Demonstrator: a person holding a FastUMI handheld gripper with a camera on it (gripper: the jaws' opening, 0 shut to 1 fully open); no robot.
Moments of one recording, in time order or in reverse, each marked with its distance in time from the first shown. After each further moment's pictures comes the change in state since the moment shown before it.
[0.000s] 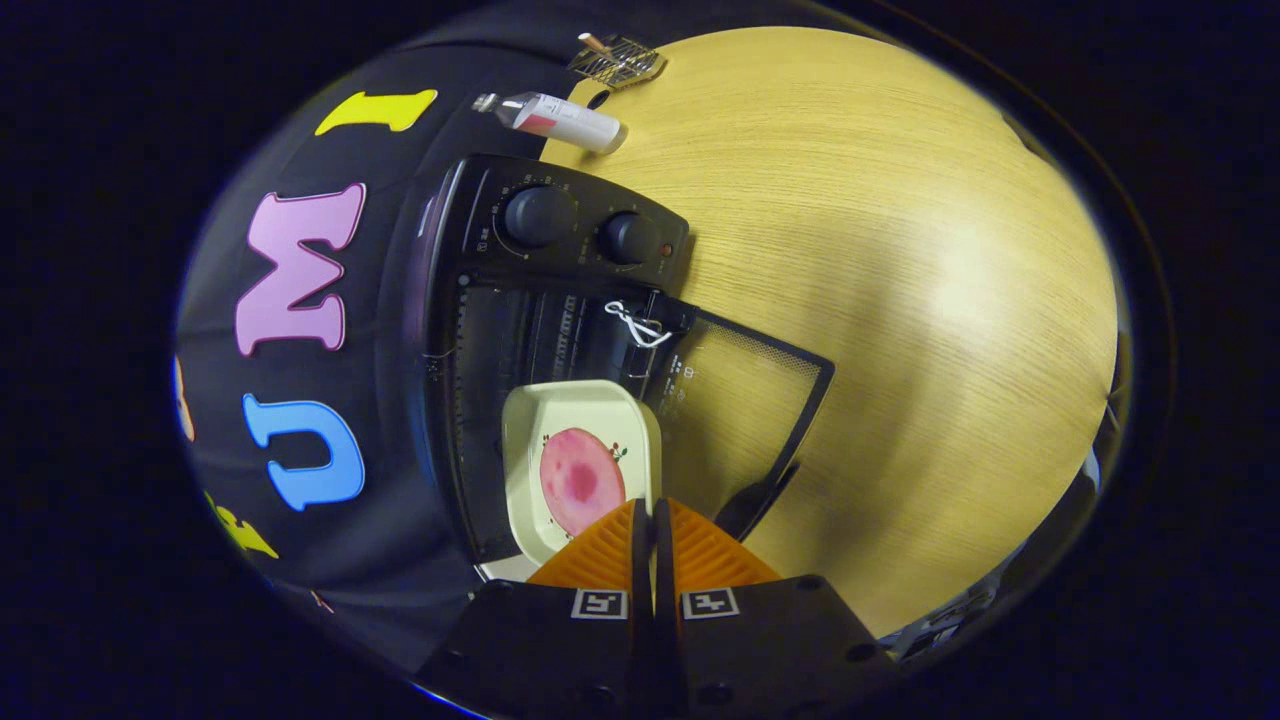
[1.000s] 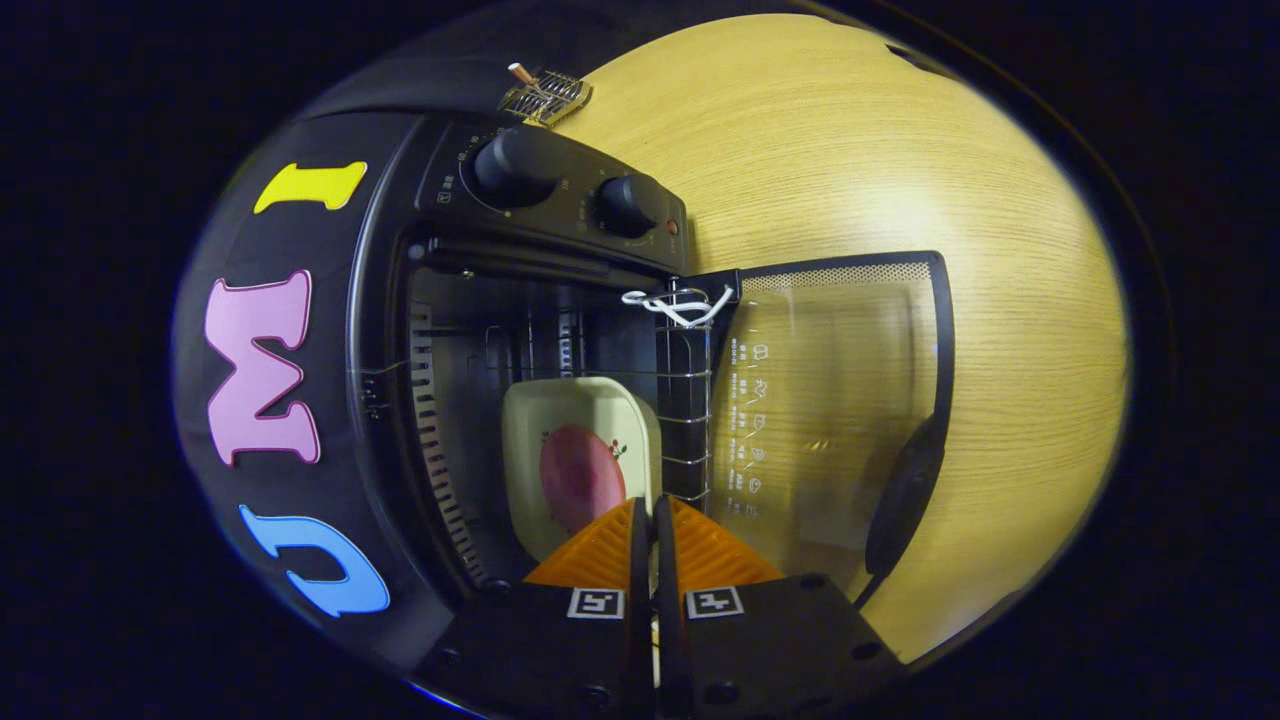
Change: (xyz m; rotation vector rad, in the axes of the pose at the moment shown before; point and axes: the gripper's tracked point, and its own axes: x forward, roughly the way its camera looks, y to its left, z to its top) arm 0.078 0.048 0.002 0.263 -0.228 -0.027
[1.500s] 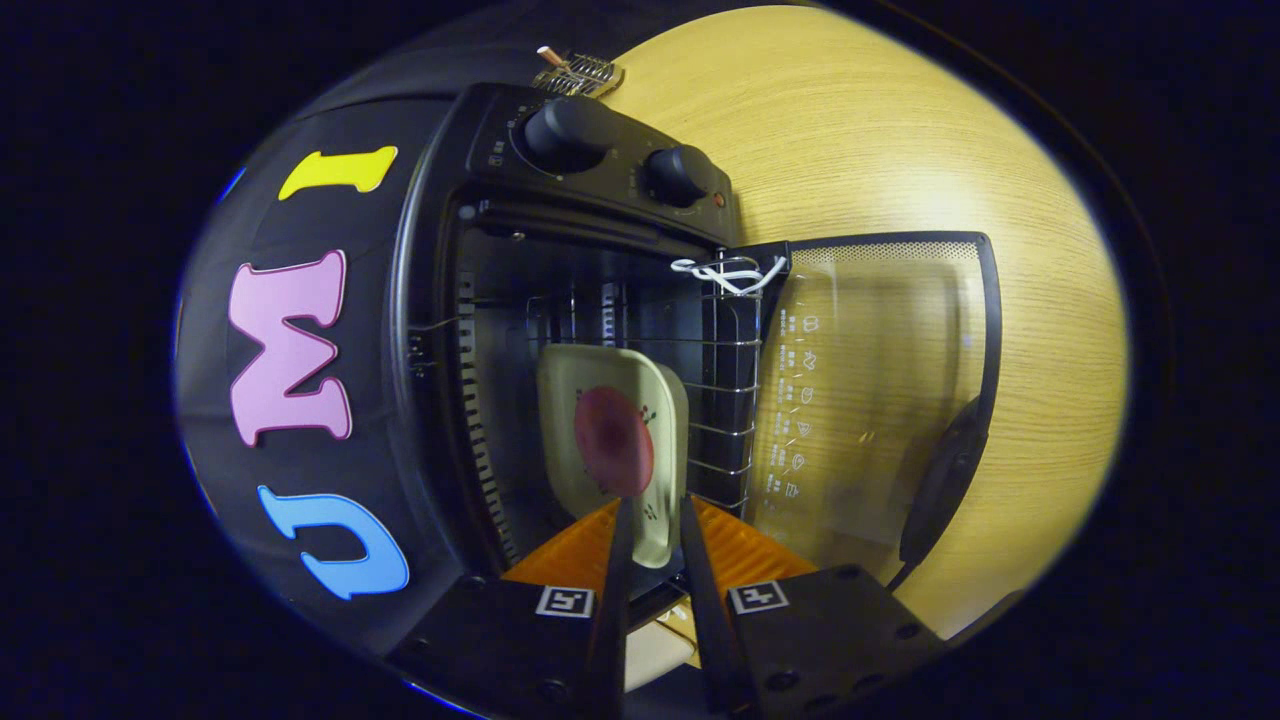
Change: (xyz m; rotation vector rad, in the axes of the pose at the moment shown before) arm -0.019 0.019 -0.021 -0.055 0.110 0.131
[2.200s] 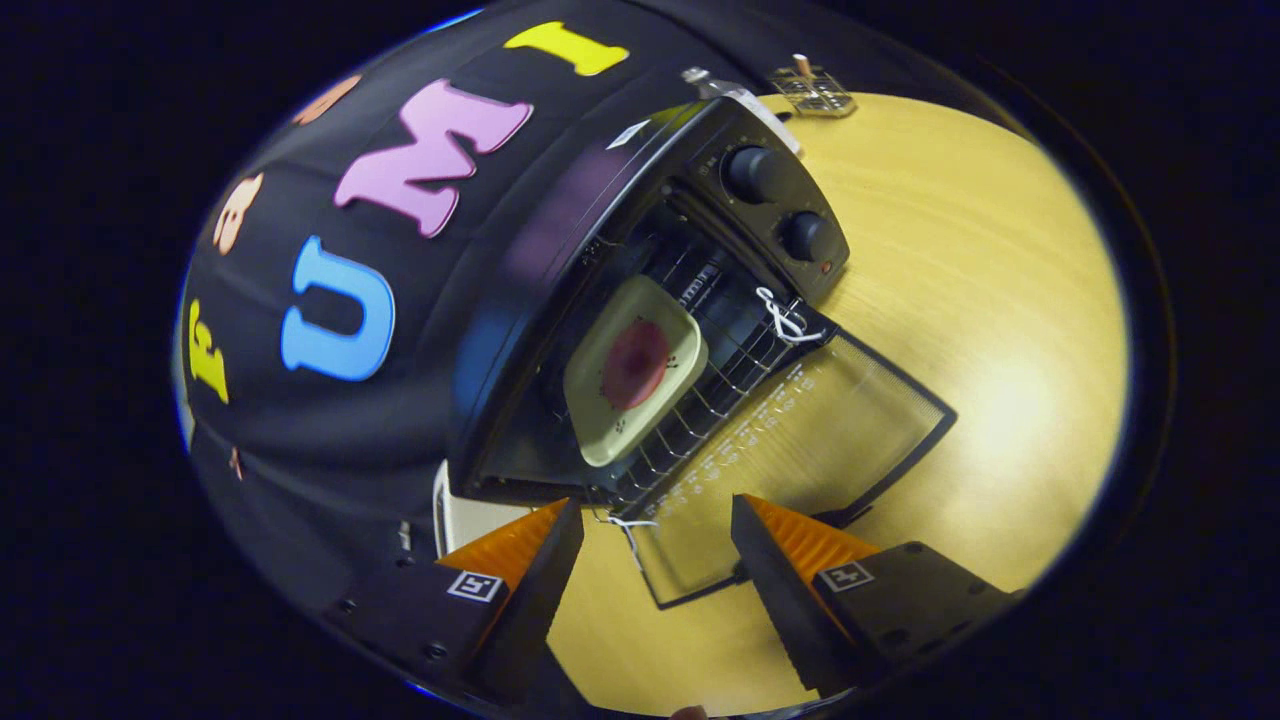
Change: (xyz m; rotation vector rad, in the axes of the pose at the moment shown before) arm -0.074 -0.056 0.009 -0.761 0.135 0.078
